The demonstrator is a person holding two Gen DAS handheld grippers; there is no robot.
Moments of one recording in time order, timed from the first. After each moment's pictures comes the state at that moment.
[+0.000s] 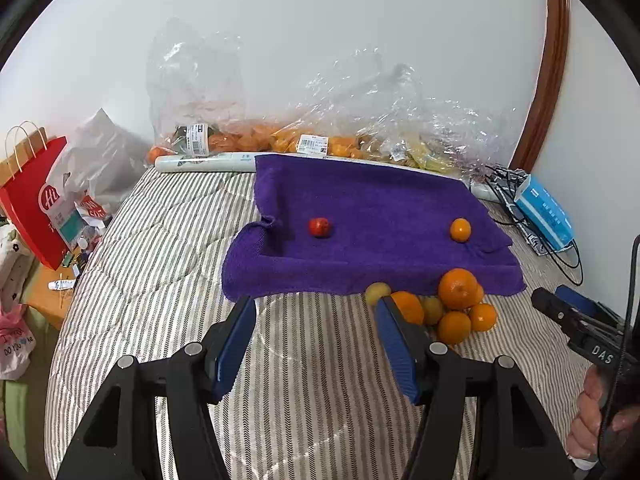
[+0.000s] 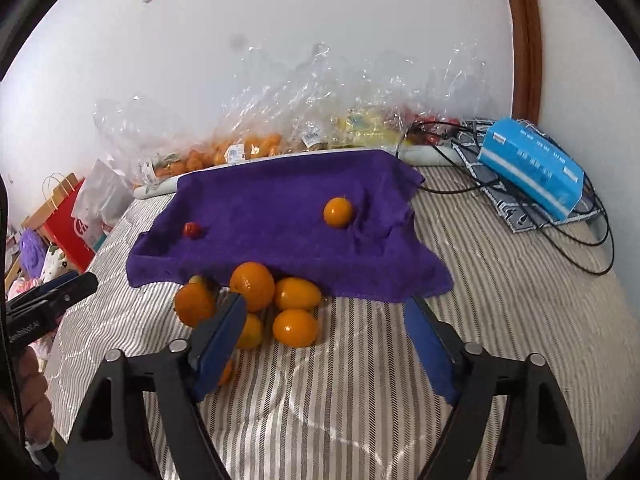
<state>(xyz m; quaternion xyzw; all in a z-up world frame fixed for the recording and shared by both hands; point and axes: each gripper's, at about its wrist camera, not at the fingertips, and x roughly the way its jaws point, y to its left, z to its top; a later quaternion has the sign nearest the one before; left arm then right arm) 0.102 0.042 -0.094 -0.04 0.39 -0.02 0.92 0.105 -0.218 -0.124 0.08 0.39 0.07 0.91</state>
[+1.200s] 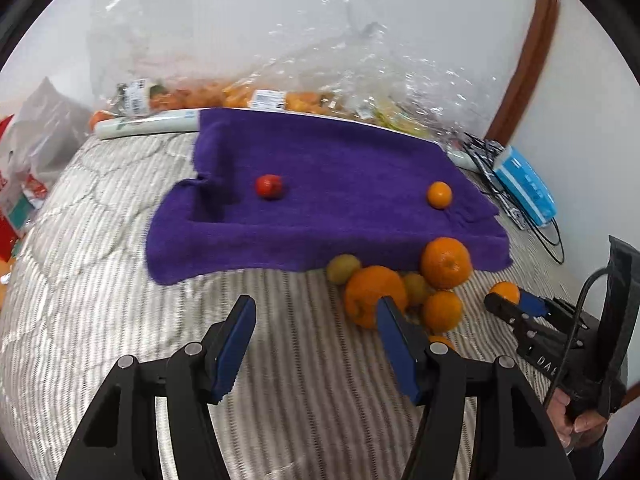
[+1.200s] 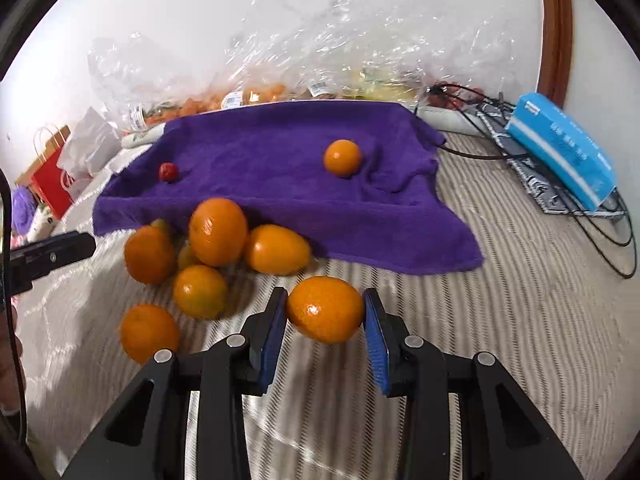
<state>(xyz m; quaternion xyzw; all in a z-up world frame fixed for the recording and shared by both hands) 0.134 0.017 -0.141 -0.06 0.43 -0.10 0.90 0.121 -0.205 -0.183 0.02 0.43 0.08 0.90</state>
